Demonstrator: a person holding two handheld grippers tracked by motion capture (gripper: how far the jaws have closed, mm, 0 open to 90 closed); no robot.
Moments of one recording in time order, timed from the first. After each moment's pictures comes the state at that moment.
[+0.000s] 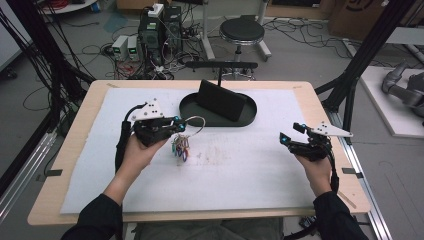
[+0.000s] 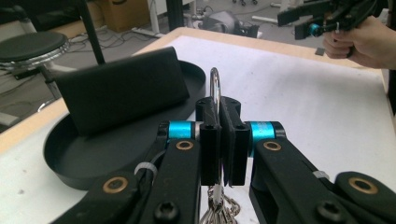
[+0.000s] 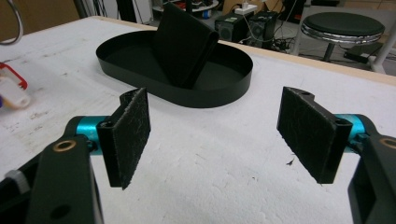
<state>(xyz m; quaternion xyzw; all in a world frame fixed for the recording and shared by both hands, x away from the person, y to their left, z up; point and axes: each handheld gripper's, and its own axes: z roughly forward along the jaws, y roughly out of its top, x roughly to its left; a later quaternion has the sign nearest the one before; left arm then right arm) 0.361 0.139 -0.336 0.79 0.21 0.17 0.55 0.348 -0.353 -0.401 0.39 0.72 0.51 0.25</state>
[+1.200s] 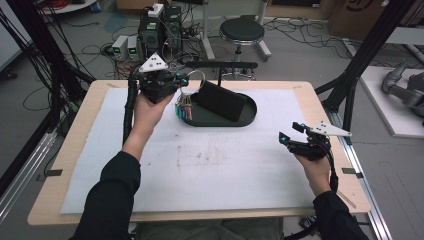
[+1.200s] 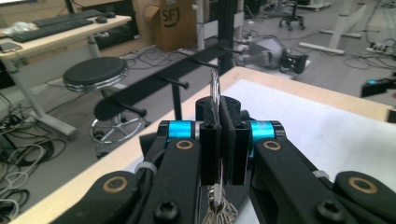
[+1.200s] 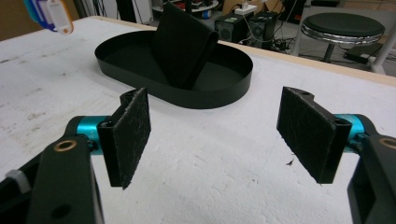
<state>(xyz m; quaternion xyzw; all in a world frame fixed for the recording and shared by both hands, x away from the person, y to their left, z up) 0.440 0.126 -0.274 0.75 0.27 0.24 0.56 0.350 -0.351 -0.402 0.39 0.72 0.51 0.25</state>
